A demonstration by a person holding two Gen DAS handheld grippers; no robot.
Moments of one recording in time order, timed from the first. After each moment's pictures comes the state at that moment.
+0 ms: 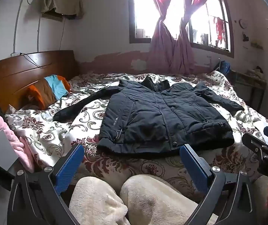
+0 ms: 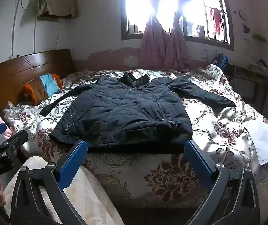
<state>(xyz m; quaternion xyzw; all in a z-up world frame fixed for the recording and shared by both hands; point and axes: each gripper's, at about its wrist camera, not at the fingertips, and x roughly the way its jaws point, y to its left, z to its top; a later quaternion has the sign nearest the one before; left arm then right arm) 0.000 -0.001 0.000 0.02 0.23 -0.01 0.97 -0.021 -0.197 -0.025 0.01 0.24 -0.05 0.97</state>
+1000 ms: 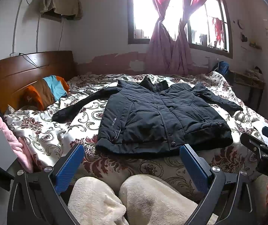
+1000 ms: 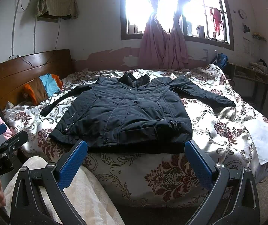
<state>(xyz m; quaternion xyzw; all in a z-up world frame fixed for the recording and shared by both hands) -0.002 -0.012 0.002 0.02 0.23 -0.01 0.97 -0.021 -0.198 -0.025 0.01 0.24 -0.04 0.97</state>
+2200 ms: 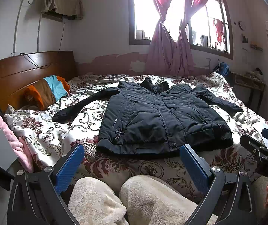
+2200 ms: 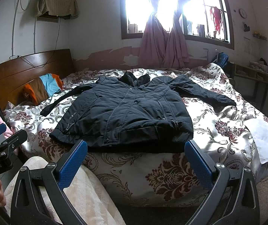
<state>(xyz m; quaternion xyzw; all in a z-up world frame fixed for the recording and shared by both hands) -0.004 -0.010 0.003 0.02 0.23 -0.01 0.97 -0.020 -0.198 -0.026 0.01 0.24 -0.04 0.97</state>
